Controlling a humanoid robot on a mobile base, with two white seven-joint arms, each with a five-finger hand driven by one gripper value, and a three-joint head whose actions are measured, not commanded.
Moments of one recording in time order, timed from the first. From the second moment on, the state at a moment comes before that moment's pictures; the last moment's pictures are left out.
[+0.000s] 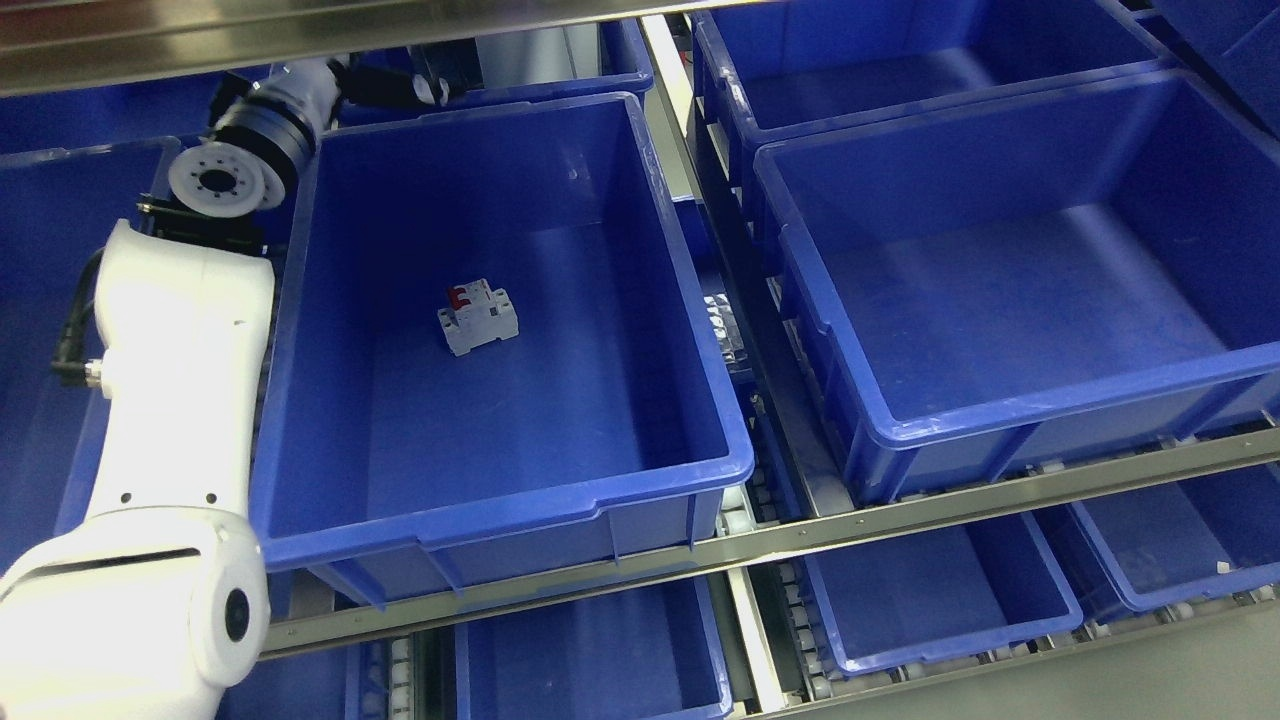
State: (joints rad) left arm -1.40 0.11 0.11 -0.66 -0.43 -0.07 -0.30; right arm 0.04 0.00 -0.04 -0.16 -0.04 0.05 0.00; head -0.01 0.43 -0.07
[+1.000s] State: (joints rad) left arm -0.84 0.02 0.18 -1.46 -0.33 0.14 -0.24; right arm 0.04 0.00 -0.04 -0.16 -0.04 0.05 0.00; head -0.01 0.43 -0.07
